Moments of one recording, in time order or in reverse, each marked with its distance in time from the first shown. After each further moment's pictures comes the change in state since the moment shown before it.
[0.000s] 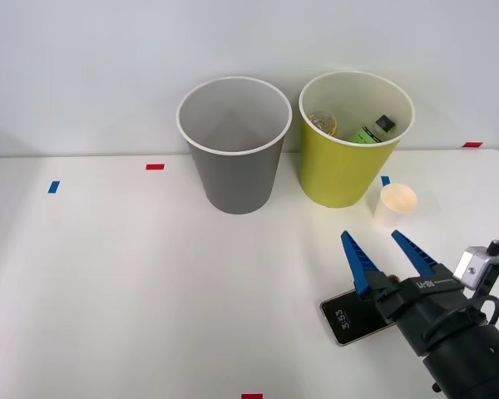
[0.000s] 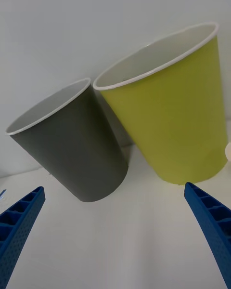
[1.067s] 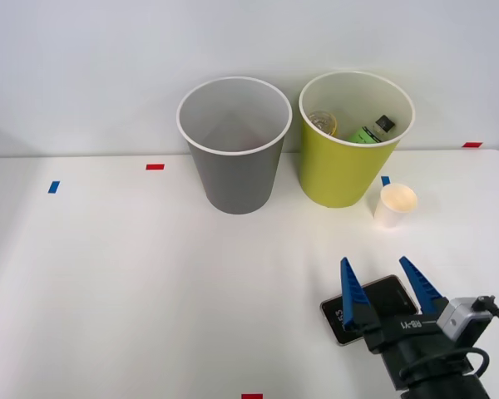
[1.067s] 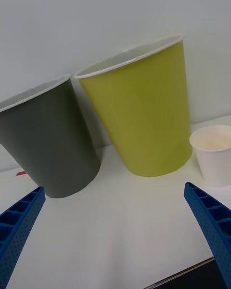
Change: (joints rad) arm 0.143 0.266 0.026 0.151 0.312 -0.264 0.046
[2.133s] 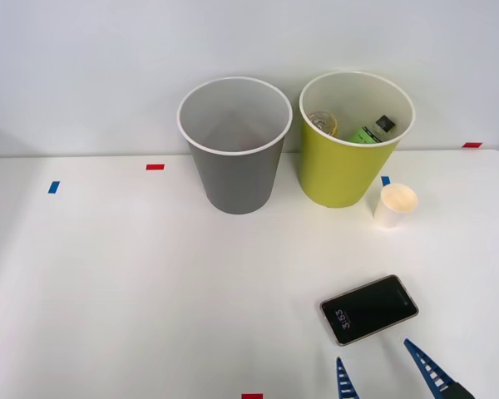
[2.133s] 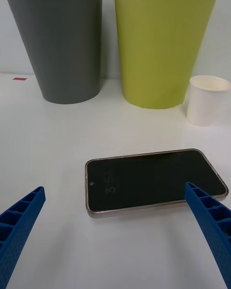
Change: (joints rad) arm 0.241 -0.157 0.127 0.051 -0.222 -0.120 0.566
